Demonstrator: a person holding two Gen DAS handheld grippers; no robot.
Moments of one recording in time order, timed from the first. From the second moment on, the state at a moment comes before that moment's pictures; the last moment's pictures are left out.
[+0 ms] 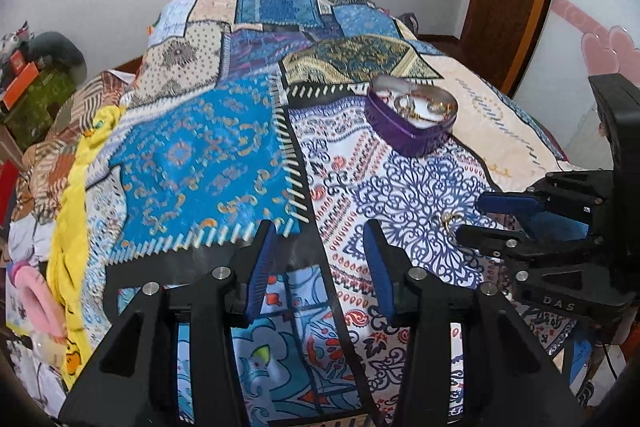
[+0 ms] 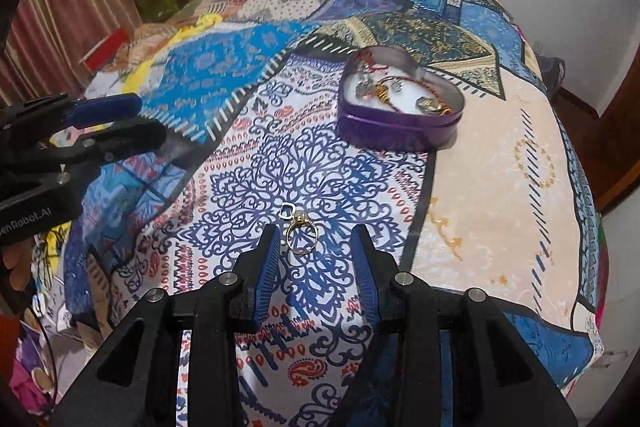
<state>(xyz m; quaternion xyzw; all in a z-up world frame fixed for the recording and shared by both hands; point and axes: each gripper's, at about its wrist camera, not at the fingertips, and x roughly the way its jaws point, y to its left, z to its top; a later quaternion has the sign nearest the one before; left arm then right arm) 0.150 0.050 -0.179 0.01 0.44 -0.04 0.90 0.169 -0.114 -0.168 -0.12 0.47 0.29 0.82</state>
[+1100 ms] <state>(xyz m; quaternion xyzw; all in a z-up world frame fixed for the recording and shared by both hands) 0.166 0.013 -0.208 0.01 0.48 -0.10 0.87 0.173 -0.130 -0.164 -0.11 0.45 0.30 0.83</state>
